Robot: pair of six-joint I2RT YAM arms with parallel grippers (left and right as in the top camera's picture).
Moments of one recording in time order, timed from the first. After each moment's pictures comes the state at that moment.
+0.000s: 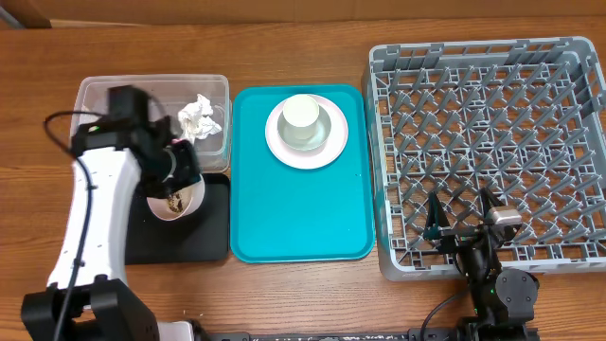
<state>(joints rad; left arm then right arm) 0.16 1.56 1.27 -1.13 0.32 -0.23 0.04 0.01 0.02 -0.03 -0.10 0.15</state>
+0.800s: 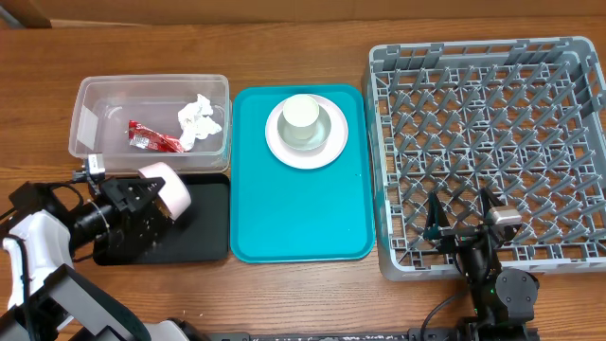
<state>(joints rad) 0.75 1.56 0.94 -0.97 1.21 0.17 0.04 0.01 0.02 -0.03 -0.10 0.15</state>
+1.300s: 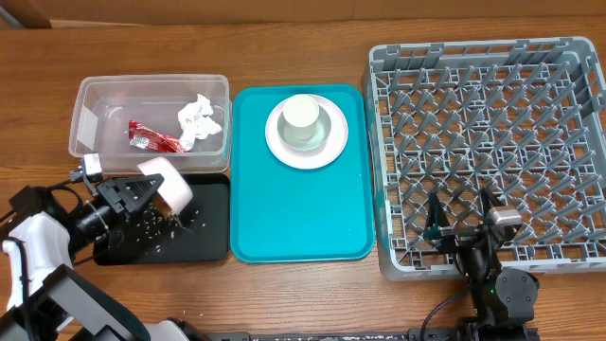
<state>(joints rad) 0.78 1.56 0.93 -0.98 1.30 0.20 0.04 0.01 0.02 -0.03 -0.10 0.15</state>
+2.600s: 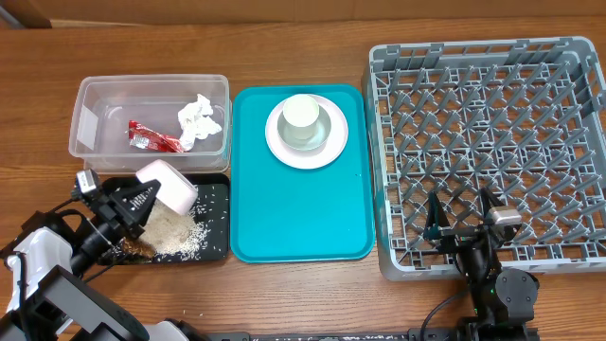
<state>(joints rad) 0.83 1.56 0.82 -1.05 1.52 0.32 0.04 0.01 0.02 -0.03 -0.10 0.15</state>
